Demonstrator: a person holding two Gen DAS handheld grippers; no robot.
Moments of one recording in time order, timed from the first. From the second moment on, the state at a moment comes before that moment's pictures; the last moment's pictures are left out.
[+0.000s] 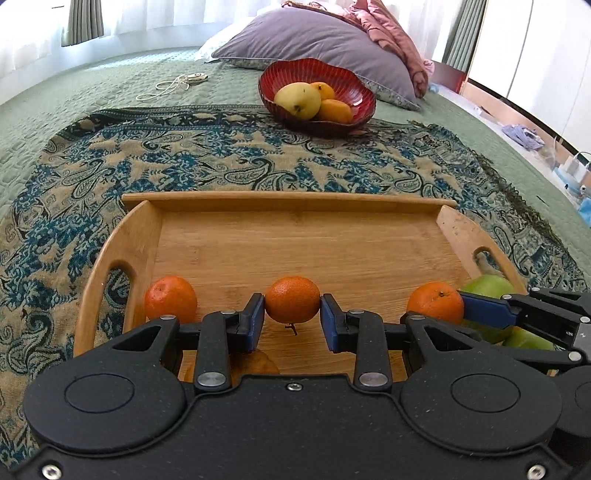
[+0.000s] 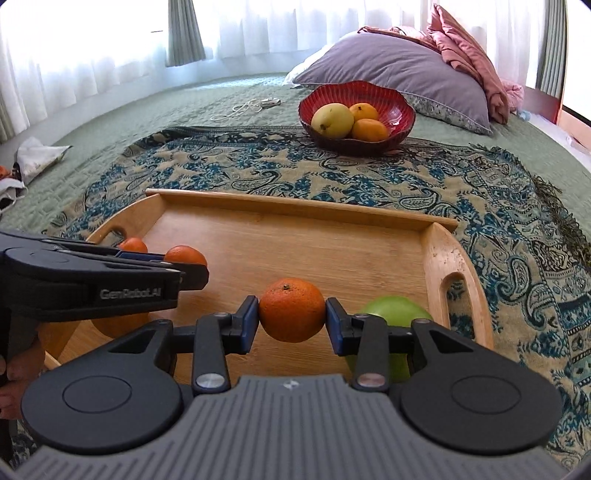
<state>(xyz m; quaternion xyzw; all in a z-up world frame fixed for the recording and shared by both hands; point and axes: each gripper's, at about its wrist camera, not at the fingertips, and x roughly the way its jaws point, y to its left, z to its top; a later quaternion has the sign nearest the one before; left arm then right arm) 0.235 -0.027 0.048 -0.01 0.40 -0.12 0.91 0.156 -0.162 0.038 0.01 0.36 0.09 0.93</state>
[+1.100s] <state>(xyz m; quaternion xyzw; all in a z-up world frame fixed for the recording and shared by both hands) 0.236 -0.034 0.040 -0.01 0.39 -0.16 0.91 0.157 -0.153 0.021 -0.01 0.37 0.09 0.93</state>
